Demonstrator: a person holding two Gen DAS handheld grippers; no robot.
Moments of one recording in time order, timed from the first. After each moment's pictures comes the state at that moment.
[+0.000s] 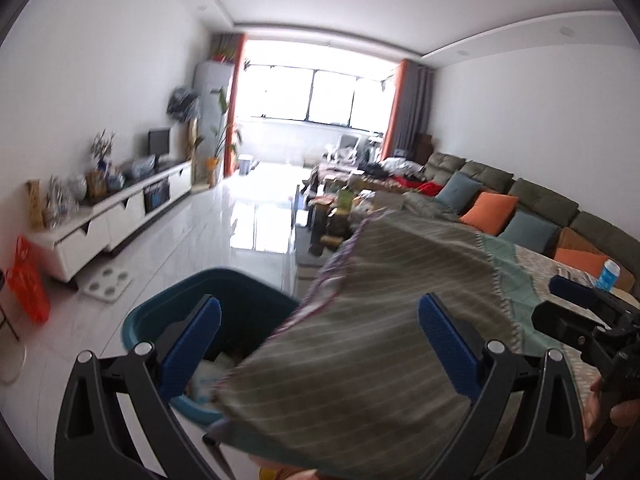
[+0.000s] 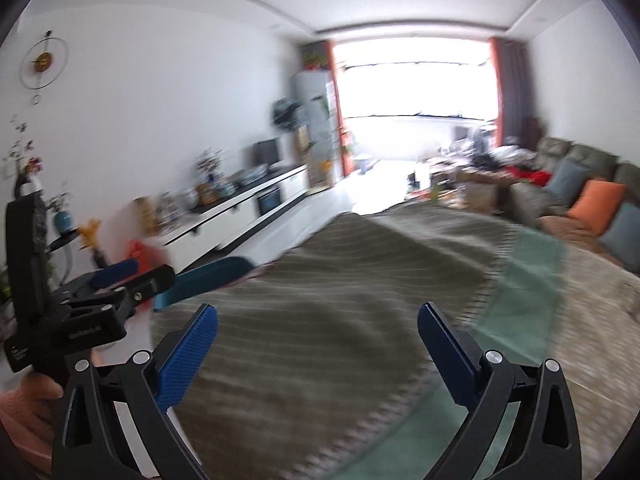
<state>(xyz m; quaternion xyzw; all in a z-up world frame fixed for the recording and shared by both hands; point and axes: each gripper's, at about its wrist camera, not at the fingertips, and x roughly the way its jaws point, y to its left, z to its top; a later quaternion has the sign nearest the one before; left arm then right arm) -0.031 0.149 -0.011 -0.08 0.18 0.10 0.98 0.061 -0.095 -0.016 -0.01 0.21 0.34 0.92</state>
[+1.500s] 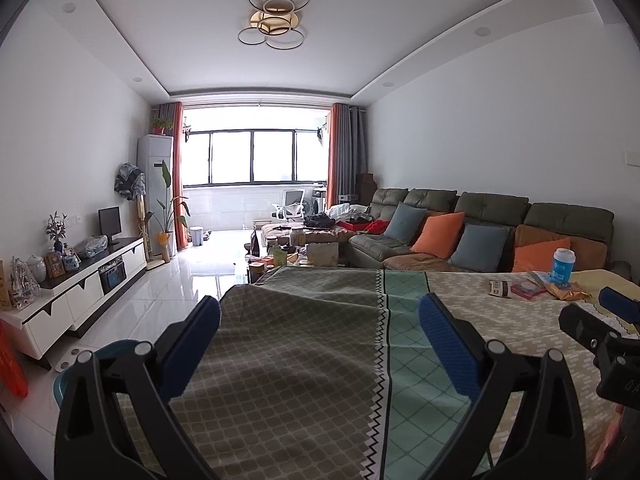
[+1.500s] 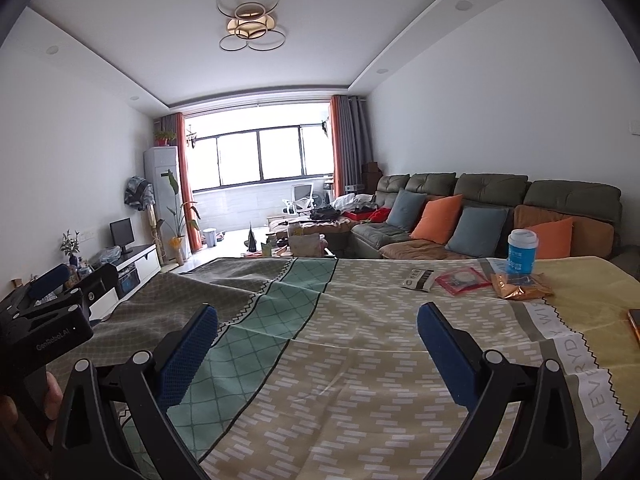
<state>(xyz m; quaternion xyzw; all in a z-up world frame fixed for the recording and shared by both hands) -0.010 0.002 0.009 0.01 0.08 0.02 1.00 0.006 -0.237 -0.015 0.05 0.11 0.08 0.99</state>
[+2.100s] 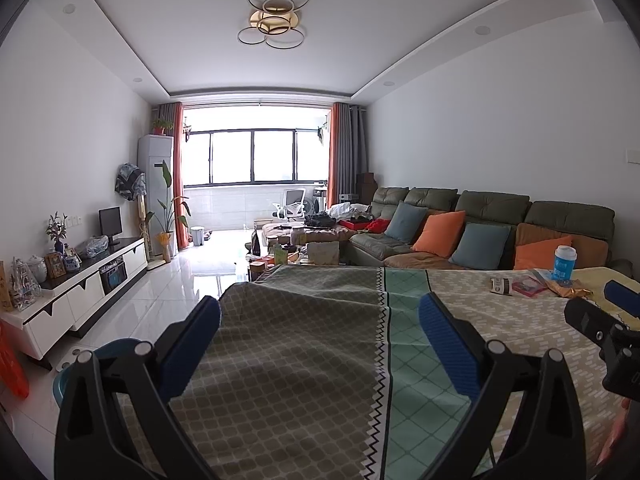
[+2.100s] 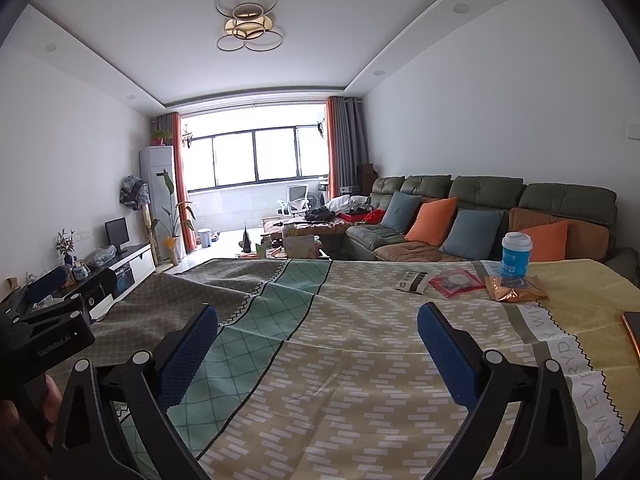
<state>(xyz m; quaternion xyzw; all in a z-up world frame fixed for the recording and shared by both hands) -0.008 -0.002 0.007 0.01 0.08 0.03 1.00 0.005 -0.238 -0.014 0.05 0.11 0.07 0.99</state>
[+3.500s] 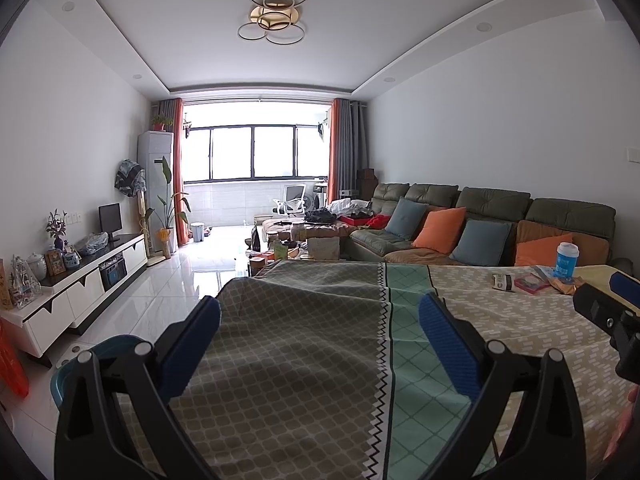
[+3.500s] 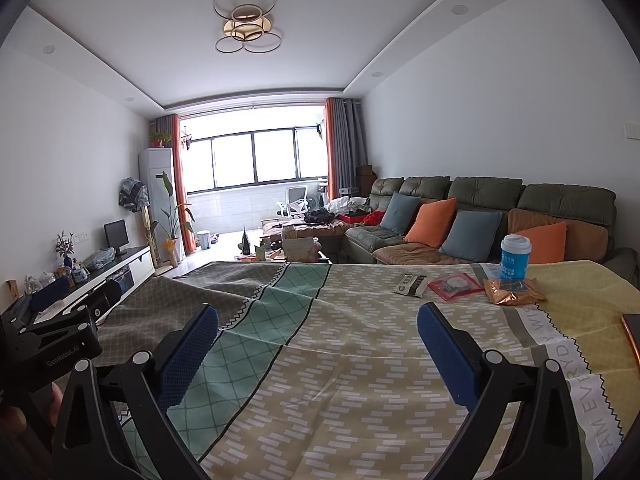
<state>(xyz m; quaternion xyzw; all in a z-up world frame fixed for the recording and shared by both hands) -0.007 -0.001 0.001 0.01 0.09 0.03 1.00 0.006 -0.240 -0.013 0.05 0.11 0.07 0.99</state>
